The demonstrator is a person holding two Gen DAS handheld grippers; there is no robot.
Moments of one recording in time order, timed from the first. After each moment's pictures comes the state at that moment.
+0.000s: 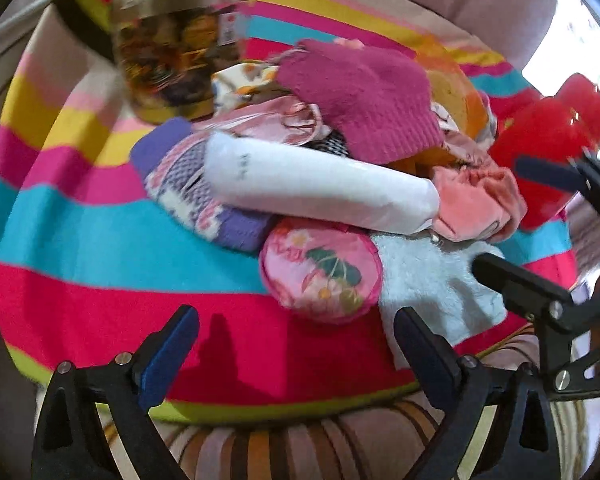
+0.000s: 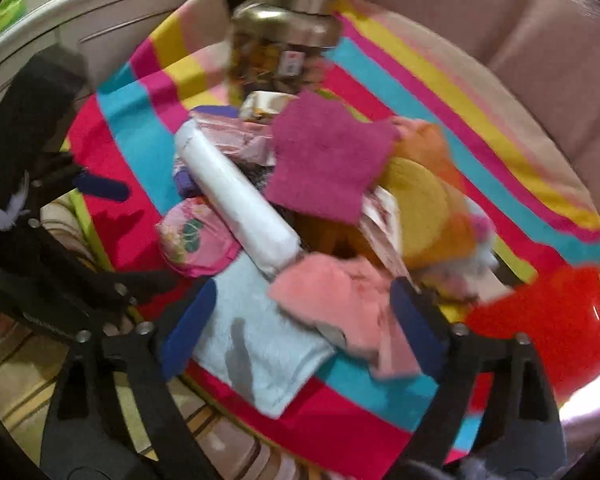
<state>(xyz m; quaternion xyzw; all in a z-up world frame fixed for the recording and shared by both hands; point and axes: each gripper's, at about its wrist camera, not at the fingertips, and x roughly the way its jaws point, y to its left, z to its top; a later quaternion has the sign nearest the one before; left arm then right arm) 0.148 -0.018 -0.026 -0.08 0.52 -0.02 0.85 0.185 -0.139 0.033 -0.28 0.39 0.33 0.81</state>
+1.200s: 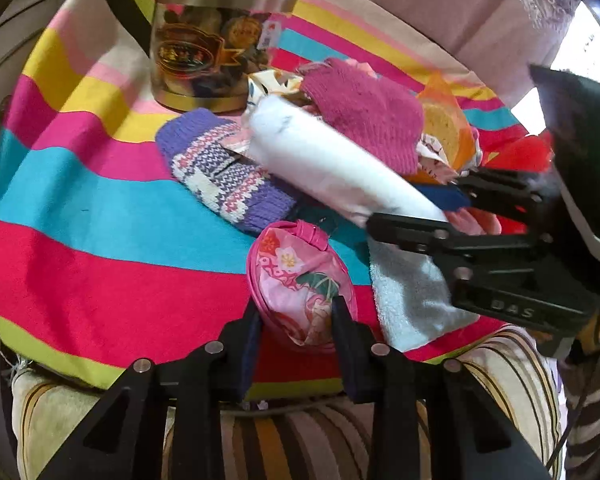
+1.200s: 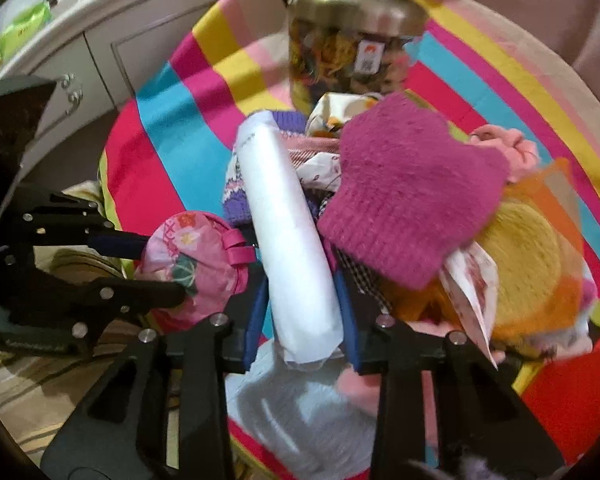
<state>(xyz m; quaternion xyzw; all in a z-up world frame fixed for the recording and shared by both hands) 0.121 0.032 -0.027 -0.17 0.49 -0.05 0.86 0.209 -0.096 0.010 -0.24 0.43 0.42 0.76</state>
